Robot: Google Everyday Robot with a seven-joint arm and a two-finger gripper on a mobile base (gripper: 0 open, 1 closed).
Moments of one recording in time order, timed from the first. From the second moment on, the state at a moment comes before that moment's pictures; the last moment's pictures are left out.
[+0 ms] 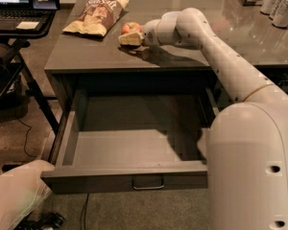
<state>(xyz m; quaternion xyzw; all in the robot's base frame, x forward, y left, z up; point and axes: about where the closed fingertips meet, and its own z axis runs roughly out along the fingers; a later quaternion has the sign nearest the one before) 0.861 0.028 0.856 -0.35 0.73 0.27 0.52</state>
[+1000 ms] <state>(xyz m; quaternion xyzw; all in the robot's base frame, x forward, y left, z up) 0.845 0.013 0.872 -0.35 0.73 0.28 0.53</state>
